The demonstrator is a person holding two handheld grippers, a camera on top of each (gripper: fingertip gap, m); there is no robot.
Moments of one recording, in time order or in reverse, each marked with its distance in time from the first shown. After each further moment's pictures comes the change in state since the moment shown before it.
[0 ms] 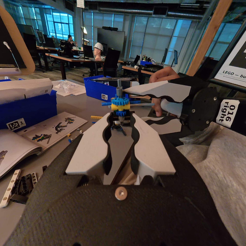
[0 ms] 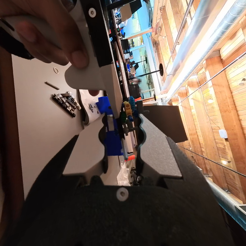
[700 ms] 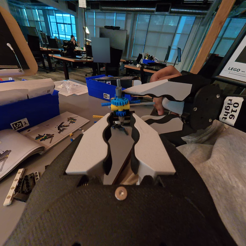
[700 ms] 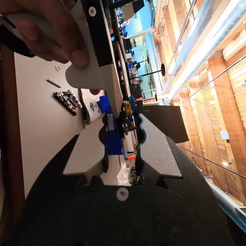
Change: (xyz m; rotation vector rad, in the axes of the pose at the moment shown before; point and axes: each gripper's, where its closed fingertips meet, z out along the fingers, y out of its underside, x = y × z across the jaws) left arm -0.001 0.002 0.002 -0.007 -0.019 0.021; right arm 0.002 0.002 -0.002 -0.002 -0.015 -0.009
